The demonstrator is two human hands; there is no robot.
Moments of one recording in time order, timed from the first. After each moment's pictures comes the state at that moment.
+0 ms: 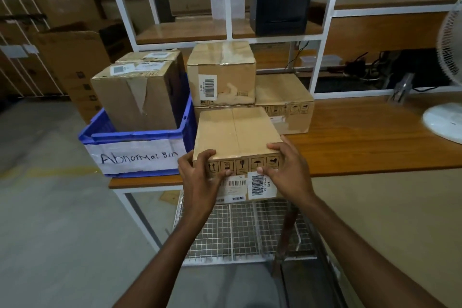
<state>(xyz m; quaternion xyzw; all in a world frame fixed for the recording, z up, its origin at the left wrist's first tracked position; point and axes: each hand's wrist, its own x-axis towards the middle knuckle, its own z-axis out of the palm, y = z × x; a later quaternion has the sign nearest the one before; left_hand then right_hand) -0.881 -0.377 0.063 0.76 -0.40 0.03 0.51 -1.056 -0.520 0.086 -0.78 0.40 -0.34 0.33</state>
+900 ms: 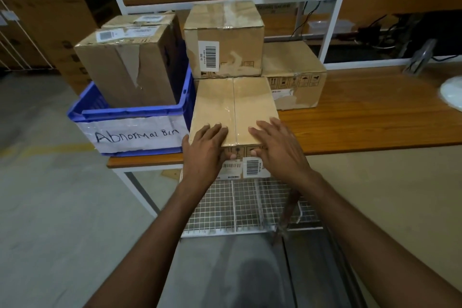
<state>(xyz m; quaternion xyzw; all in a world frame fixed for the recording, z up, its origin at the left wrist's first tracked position) -0.841 -0.399 0.064 0.82 -0.54 0.08 0.17 -1.015 -0.530 0.060 -0.93 0.30 -0.19 0.10</state>
